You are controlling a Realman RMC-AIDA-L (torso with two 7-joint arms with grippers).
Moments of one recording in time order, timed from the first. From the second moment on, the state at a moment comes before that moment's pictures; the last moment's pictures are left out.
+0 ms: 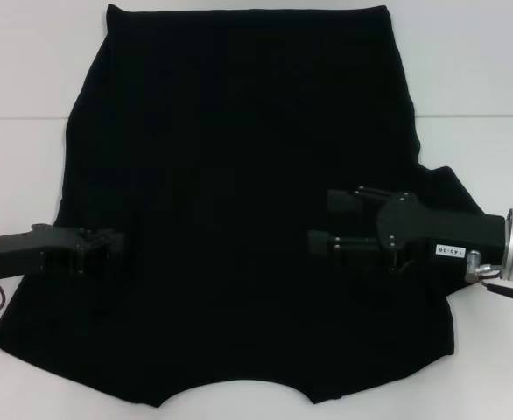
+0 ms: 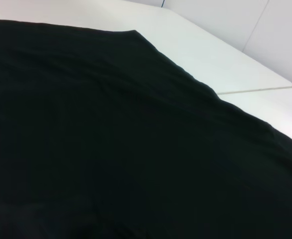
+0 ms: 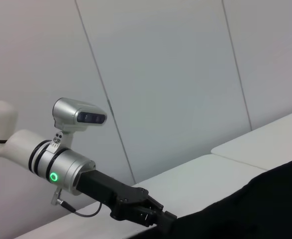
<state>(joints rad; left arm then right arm) -0.55 -2.11 0.37 0.79 2.34 1.40 -1.65 0.63 2.08 -0.73 -0.49 -1.86 -1.52 1.33</state>
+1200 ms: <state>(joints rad) -0.55 -2.16 0.57 0.69 2.16 1.77 -1.22 0.58 1.90 -0.66 -0.63 -2.22 -1.32 2.27</state>
